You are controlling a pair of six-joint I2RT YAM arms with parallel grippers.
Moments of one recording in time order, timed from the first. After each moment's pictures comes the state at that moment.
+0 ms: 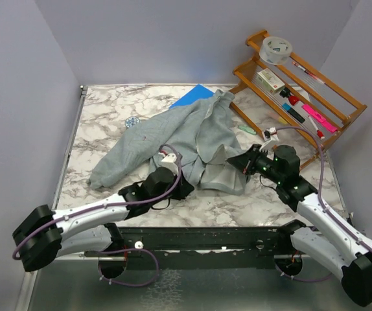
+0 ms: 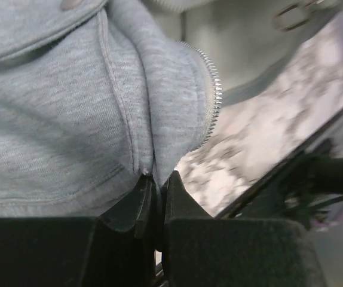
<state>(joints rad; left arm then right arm) -0.98 1.11 0.52 0.00 -0.10 -0.72 0.41 0.85 0.50 0.06 -0.31 0.63</state>
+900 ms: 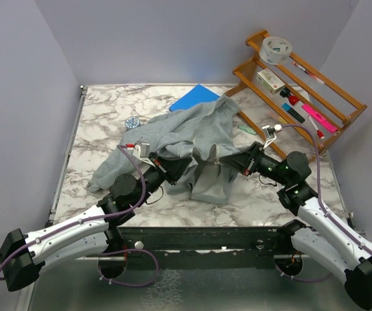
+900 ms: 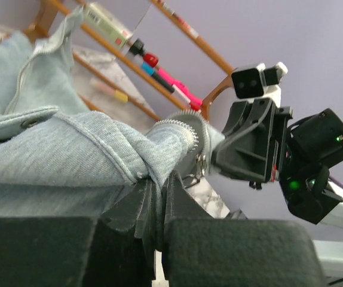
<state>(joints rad) -0.98 0.75 0.42 0.52 -0.21 -0.68 0.43 0.80 0.46 0.47 -0.62 0.95</state>
